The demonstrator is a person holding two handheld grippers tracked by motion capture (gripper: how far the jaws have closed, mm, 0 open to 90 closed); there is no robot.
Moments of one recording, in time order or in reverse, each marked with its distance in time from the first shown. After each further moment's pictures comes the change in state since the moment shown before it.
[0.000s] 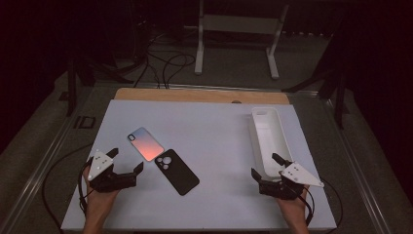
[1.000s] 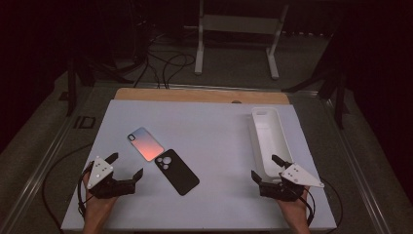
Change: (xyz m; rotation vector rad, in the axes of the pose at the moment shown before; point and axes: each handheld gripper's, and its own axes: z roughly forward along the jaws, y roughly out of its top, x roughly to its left) left arm -0.002 -0.019 -0.007 -0.020 -0.016 0.049; right arm 0.001 -0.001 -0.003 0.017 0.016 -0.008
